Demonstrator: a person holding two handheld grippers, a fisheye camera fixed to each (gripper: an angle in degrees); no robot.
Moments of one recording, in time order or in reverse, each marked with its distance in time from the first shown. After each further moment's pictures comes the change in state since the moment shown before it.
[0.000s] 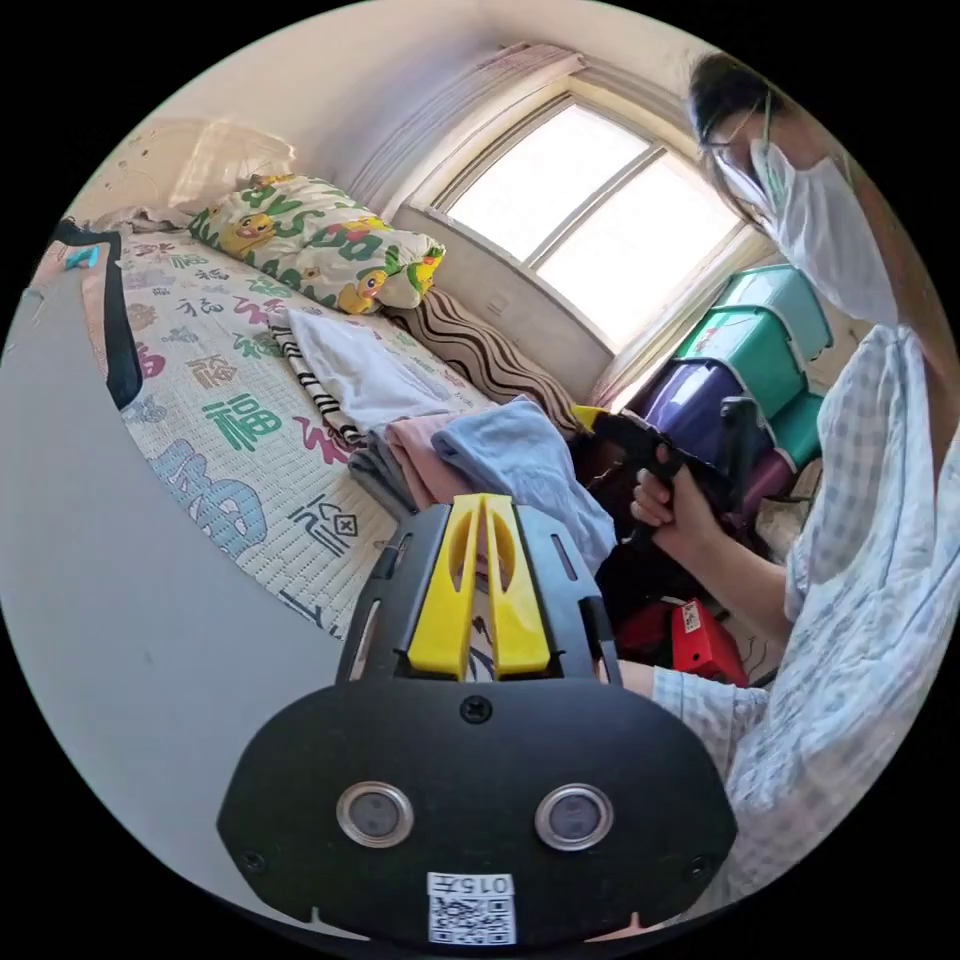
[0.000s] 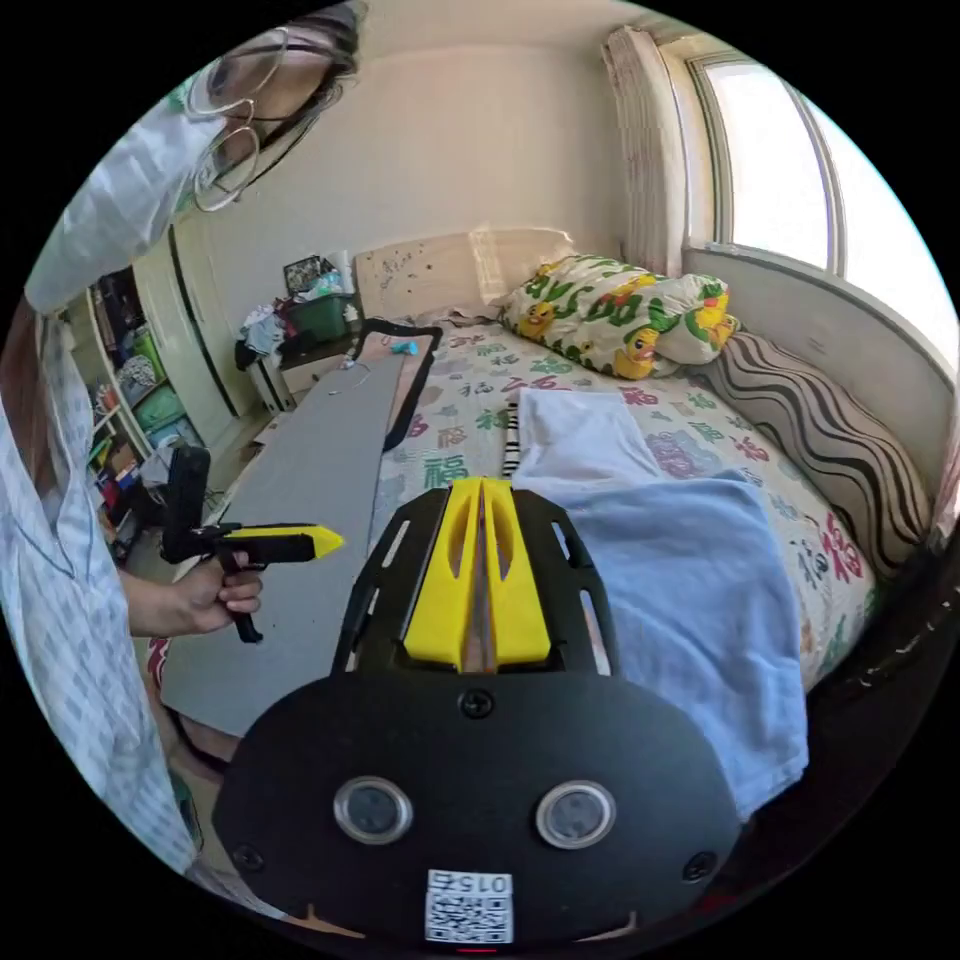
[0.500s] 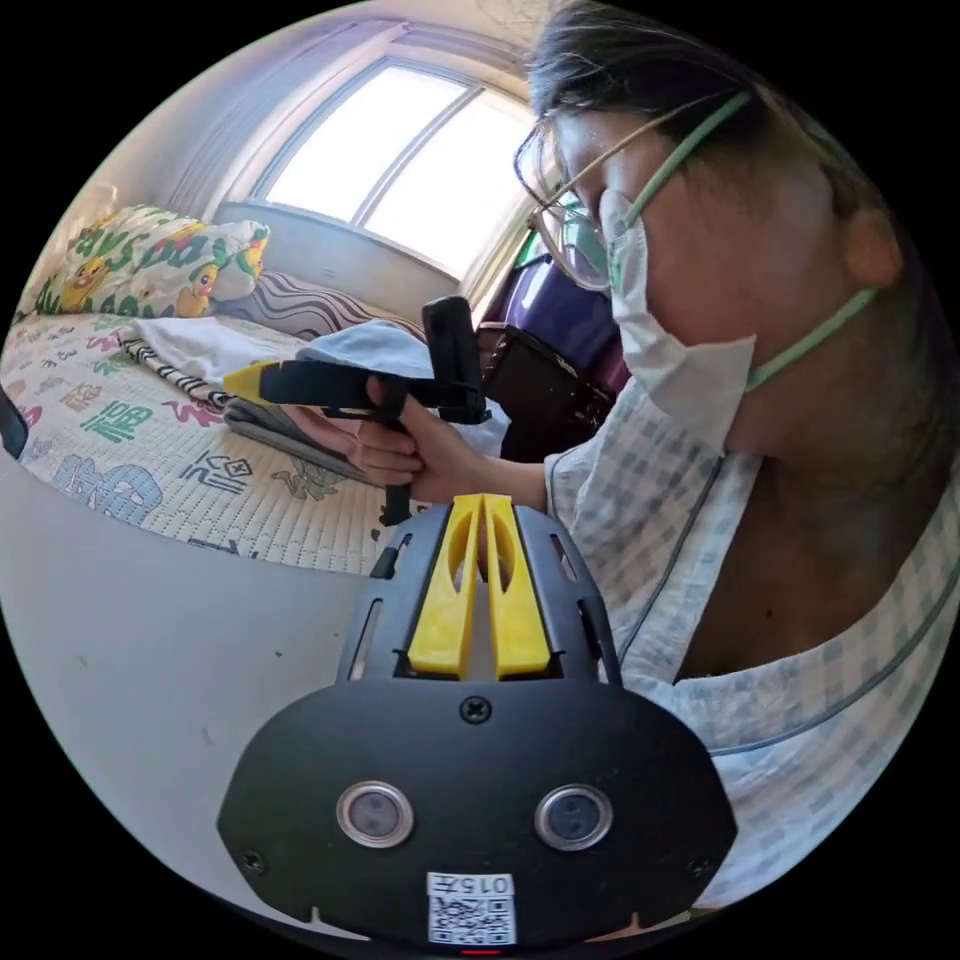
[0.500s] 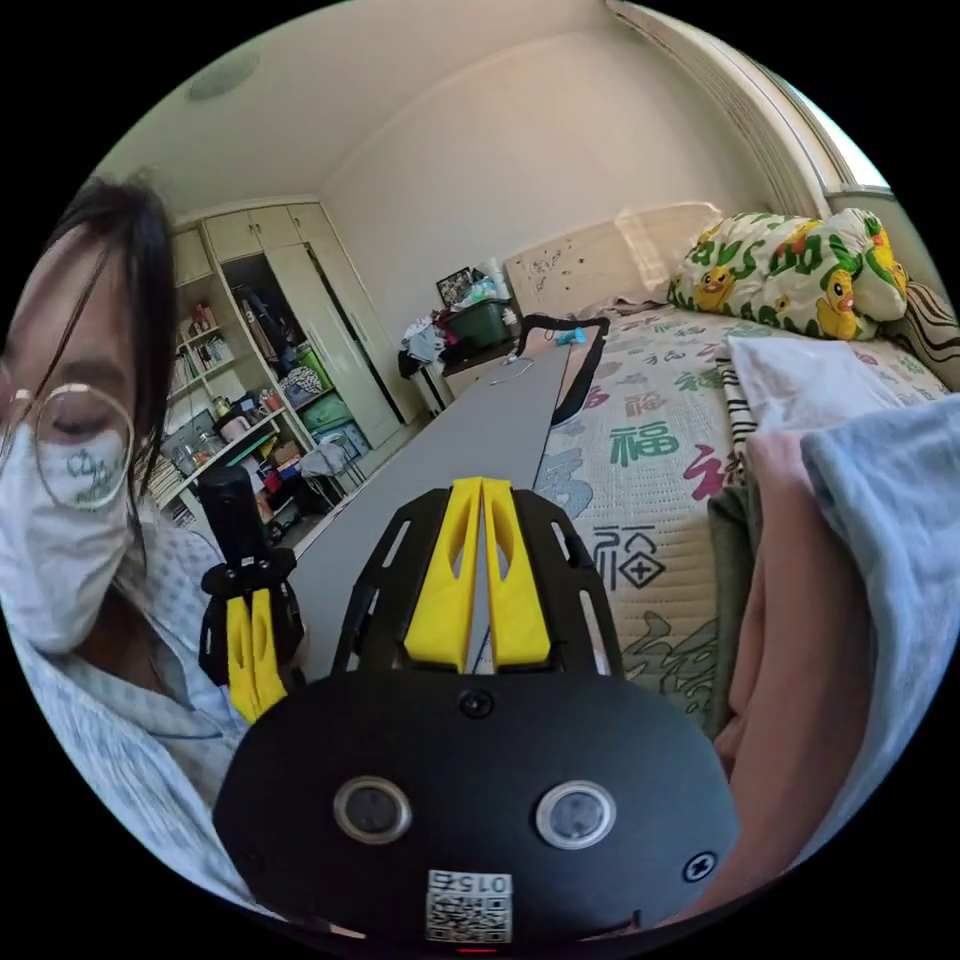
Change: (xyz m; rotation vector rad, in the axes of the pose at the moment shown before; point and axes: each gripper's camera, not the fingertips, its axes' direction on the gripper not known) left arm 0.091 -0.002 -0.063 -0.186 0.225 0.394; right arm 0.082 0.144 0.193 -0.062 -0.534 0.004
